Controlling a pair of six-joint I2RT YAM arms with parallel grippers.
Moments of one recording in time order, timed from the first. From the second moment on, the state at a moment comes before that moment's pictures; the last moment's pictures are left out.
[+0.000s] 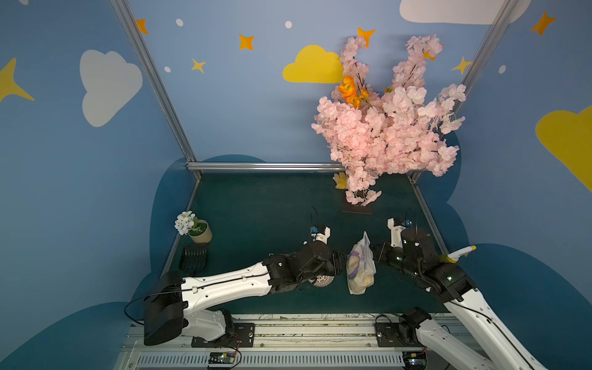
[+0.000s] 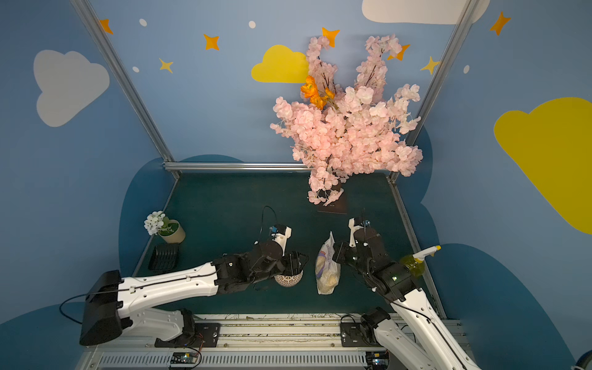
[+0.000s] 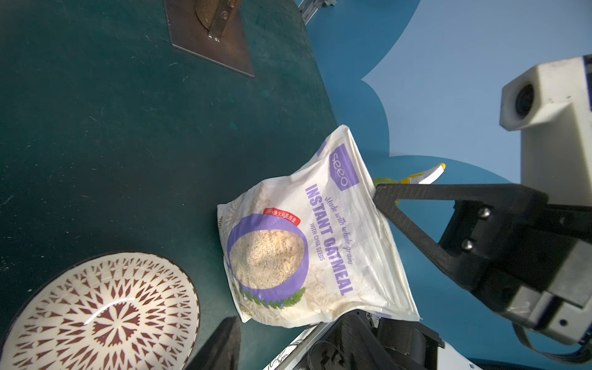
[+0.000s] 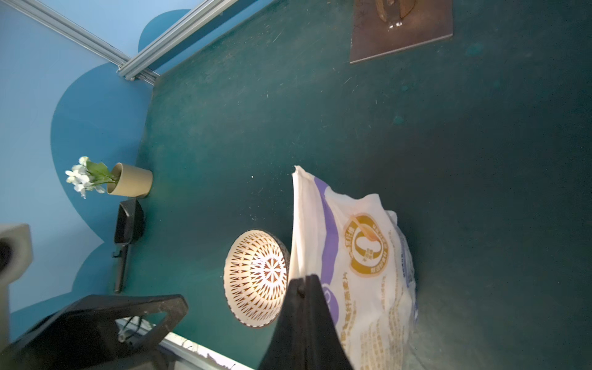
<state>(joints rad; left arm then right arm) -1.16 1.36 0.98 -0.17 -0.15 -0.98 0.52 0.72 0.80 -0.75 -0.05 0.66</state>
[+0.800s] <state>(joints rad) -1.19 1.61 1.20 -0.12 -0.17 -0.98 0.49 0.67 0.78 -0.74 -0.13 0.72</state>
